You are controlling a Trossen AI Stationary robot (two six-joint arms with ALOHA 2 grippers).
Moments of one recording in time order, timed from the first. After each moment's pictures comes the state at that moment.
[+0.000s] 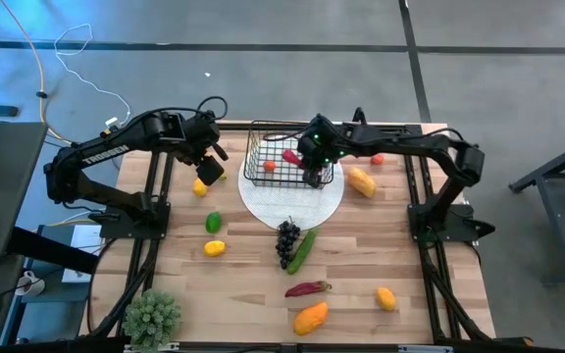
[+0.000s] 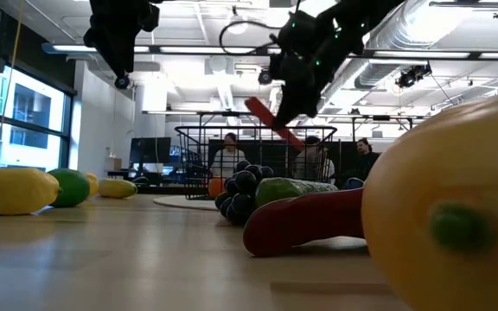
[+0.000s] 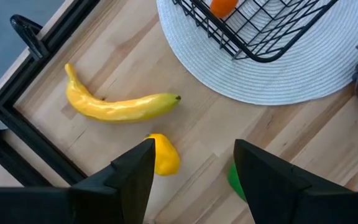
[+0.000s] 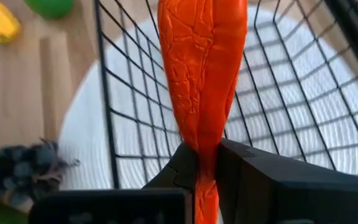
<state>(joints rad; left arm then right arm) 0.50 1.25 1.35 -1.36 -0.16 -0.32 -0.40 1.70 1.28 -0.50 -0.19 -0.06</state>
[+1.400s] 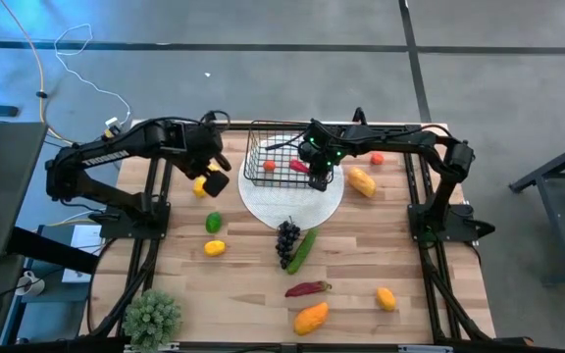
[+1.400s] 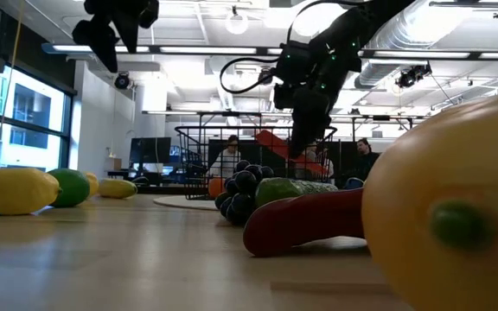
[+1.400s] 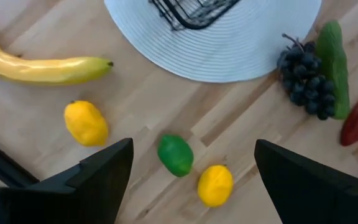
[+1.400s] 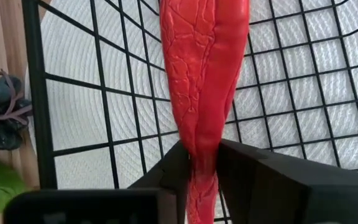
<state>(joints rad) 0.38 1.26 1.35 -1.36 0.02 -0.59 -0.43 1.79 1.28 -0.63 -0.22 -0.17</state>
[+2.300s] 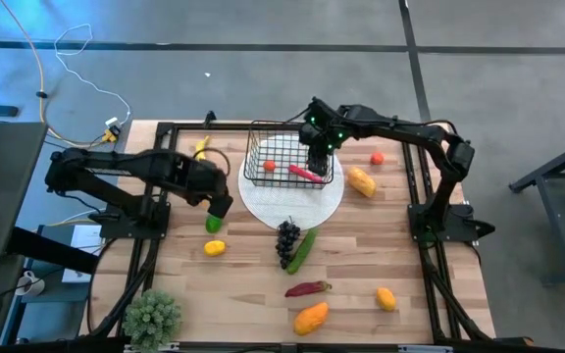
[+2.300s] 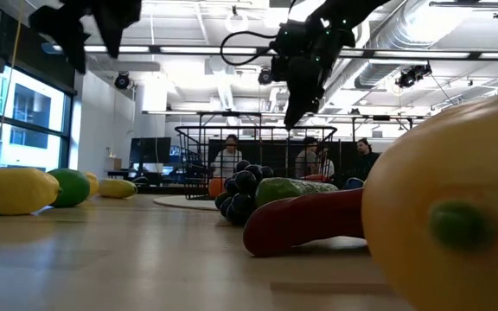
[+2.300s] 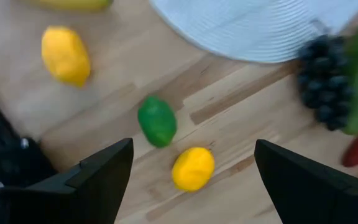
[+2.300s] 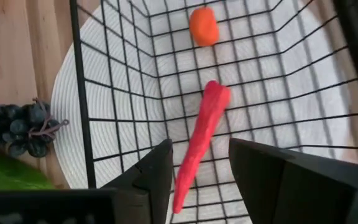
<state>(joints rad) 0.05 1.26 1.23 -1.35 -0.12 -1.16 -0.48 1.79 1.53 -0.86 -0.24 -0.21</state>
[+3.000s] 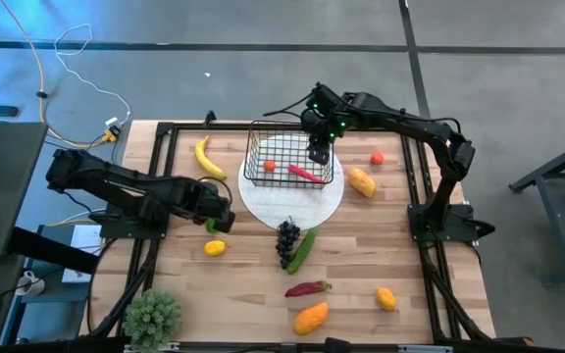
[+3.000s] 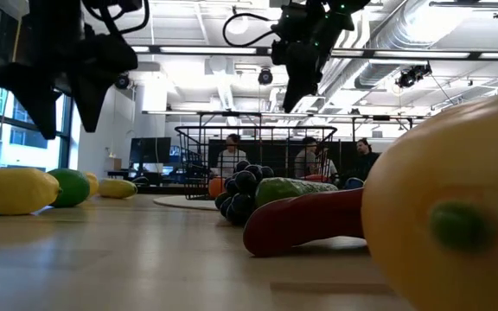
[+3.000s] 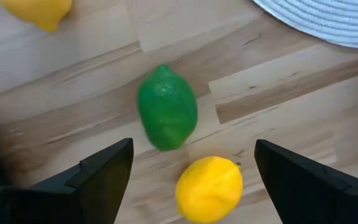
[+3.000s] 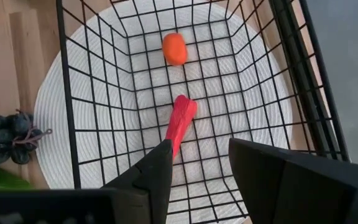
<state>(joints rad) -0.03 1.27 0.86 -1.03 -0.11 -1.39 -0.50 1.79 1.67 -0.96 -0.17 -0.26</state>
